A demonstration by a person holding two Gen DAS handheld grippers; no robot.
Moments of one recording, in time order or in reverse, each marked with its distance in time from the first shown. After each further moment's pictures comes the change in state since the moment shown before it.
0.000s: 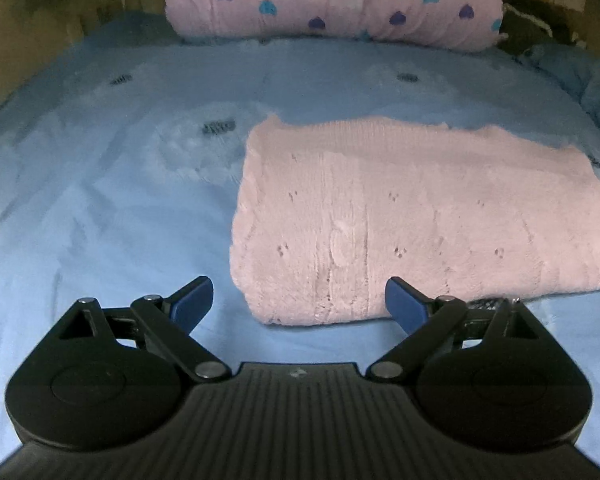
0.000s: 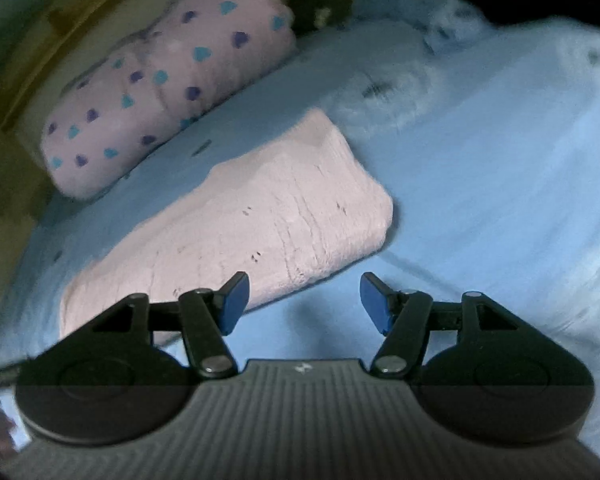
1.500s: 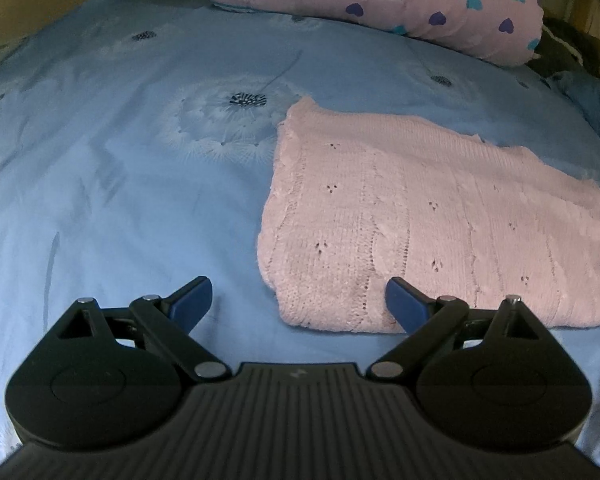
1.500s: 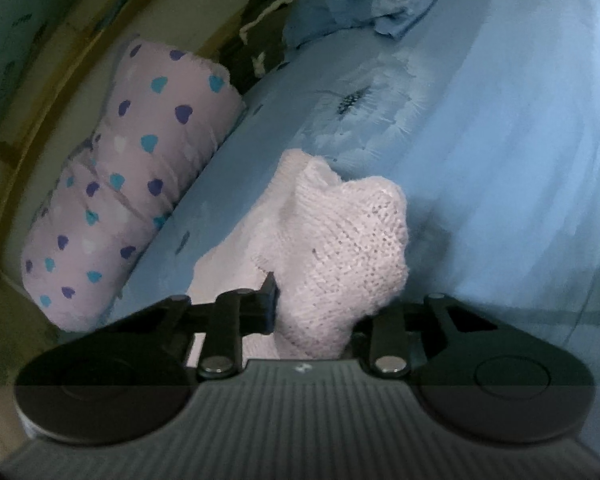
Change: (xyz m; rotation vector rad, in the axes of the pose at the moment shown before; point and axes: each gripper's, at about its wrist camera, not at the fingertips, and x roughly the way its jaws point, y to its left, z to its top) left arm 0.016 0.029 0.010 -0.152 0.051 -0.013; right arm 0.073 0.007 0.018 0.316 -0.175 0.002
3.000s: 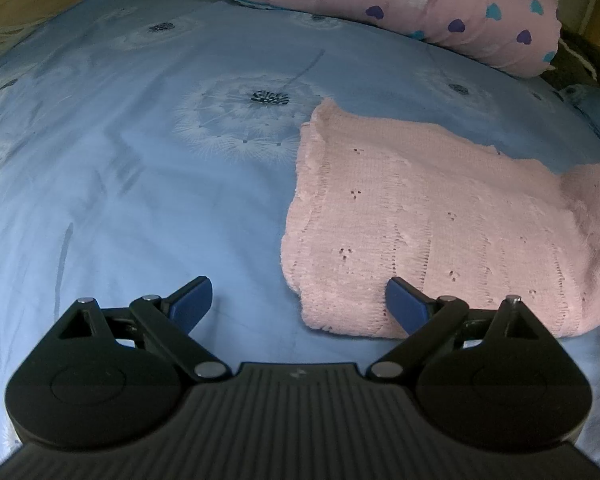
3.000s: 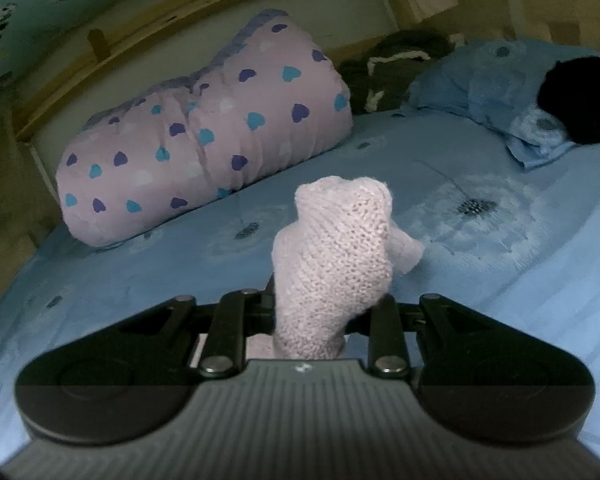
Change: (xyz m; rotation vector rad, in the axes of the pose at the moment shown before) left arm -0.001 0.015 0.003 -0.050 0.009 0.021; right arm -0.032 0.105 -0.001 -0.491 -0.066 0.060
